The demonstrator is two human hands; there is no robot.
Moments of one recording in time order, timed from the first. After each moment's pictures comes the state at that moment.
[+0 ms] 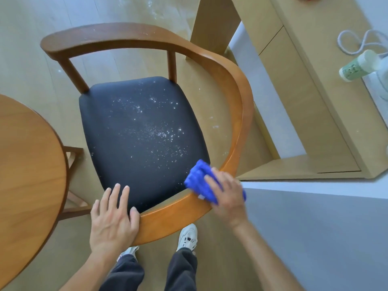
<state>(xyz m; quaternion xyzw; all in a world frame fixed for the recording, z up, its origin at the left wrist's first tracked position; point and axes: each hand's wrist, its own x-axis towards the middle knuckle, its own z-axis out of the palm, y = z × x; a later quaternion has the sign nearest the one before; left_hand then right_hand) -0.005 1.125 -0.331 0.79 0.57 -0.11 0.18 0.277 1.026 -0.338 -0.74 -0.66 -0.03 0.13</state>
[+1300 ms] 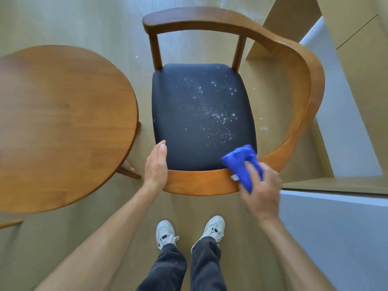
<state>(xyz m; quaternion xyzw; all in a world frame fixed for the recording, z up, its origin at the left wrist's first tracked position) -0.027 1.121 -0.327 0.48 0.67 0.26 0.50 0.219 1.006 -0.335 -0.77 -0.60 -0.01 0.19</state>
